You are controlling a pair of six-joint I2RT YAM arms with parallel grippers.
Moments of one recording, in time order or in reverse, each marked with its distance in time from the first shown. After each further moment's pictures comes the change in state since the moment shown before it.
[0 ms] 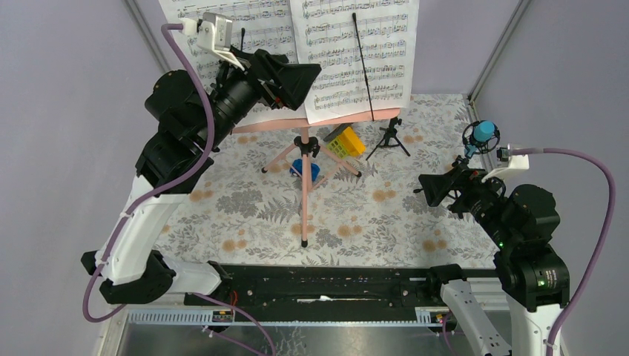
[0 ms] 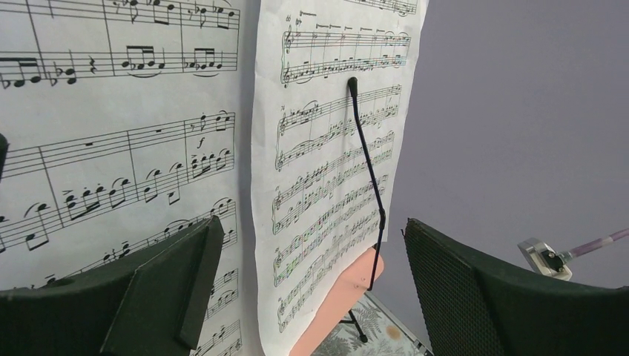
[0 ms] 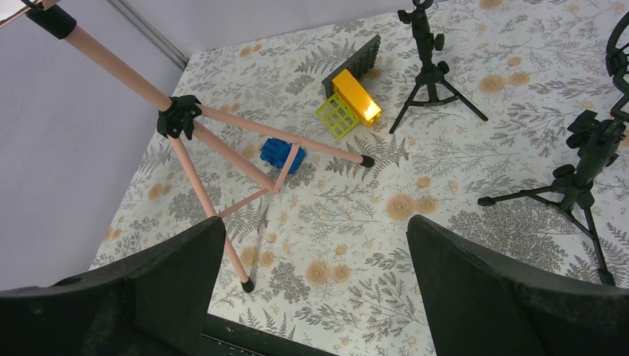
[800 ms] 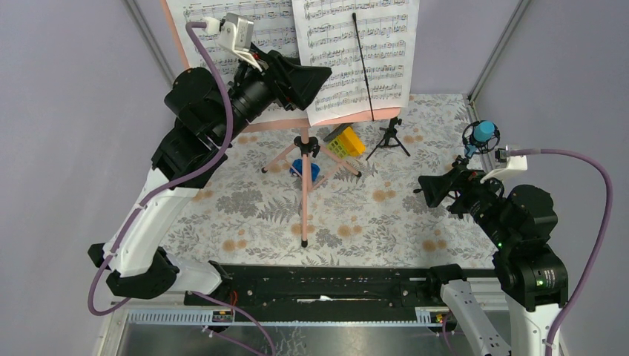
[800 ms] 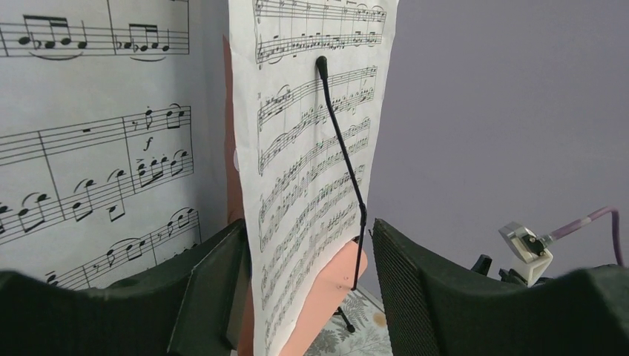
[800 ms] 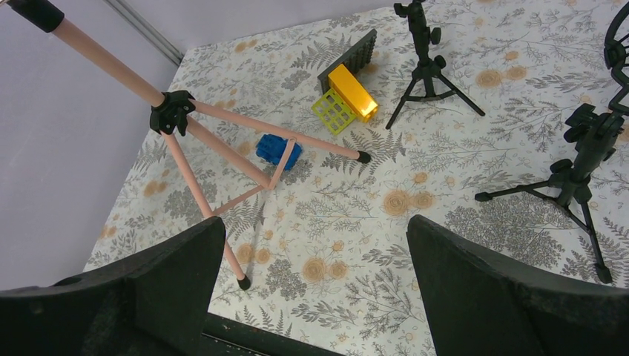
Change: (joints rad) left arm -0.014 0.039 -0.025 0.061 0.081 -0.010; right arm 0.000 -0.006 -0.016 -0.004 0.006 -0.003
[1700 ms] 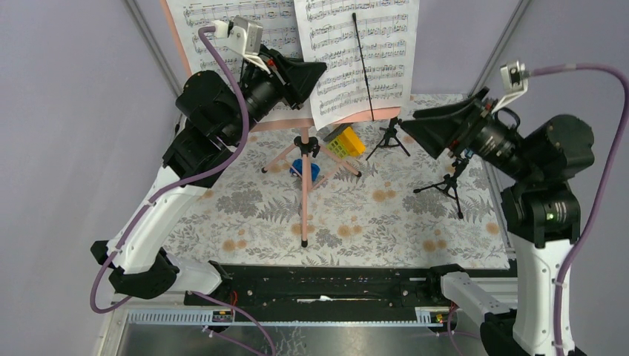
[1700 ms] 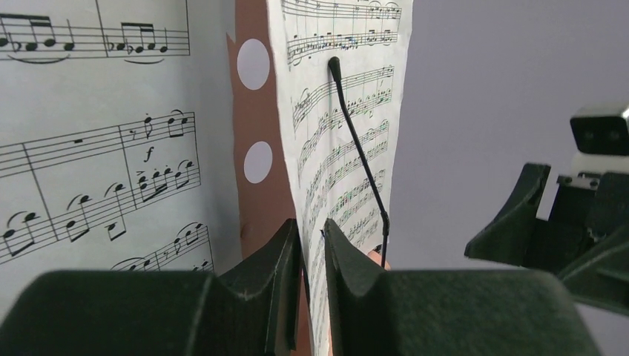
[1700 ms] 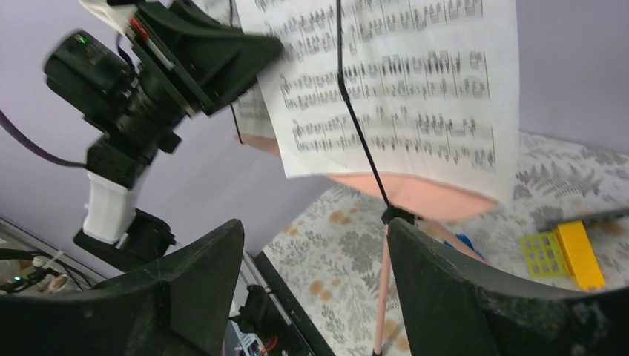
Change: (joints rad) left arm -0.001 -0.001 -0.077 0.106 -0.021 0.070; right arm 0.000 0.360 0.368 0.380 -0.545 0.211
